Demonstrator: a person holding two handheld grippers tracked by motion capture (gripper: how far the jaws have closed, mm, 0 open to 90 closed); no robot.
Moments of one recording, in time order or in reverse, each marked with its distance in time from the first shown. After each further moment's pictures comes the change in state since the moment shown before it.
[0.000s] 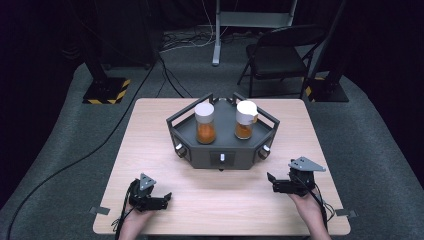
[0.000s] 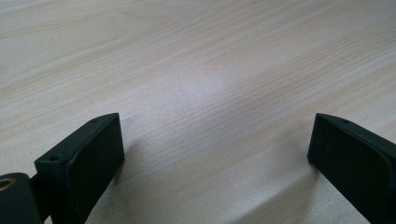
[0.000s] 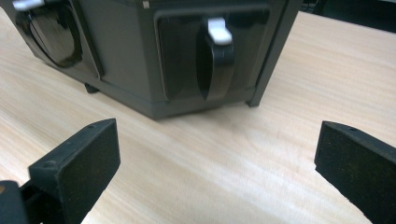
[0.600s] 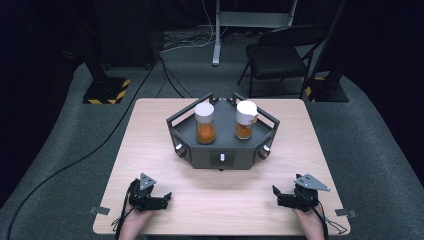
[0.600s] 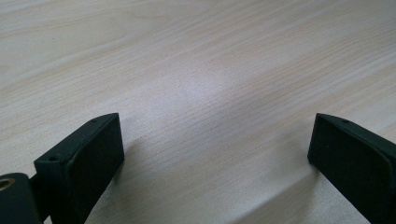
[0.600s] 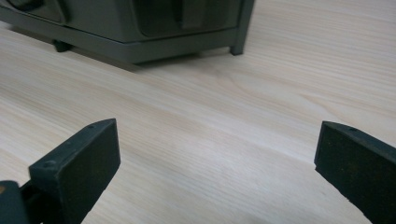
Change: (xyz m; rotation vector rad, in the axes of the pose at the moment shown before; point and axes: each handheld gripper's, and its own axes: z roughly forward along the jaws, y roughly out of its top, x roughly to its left) left arm 0.000 0.000 0.000 0.001 0.002 -0.004; right arm 0.004 -0.066 0.000 -0.025 -0.065 0.051
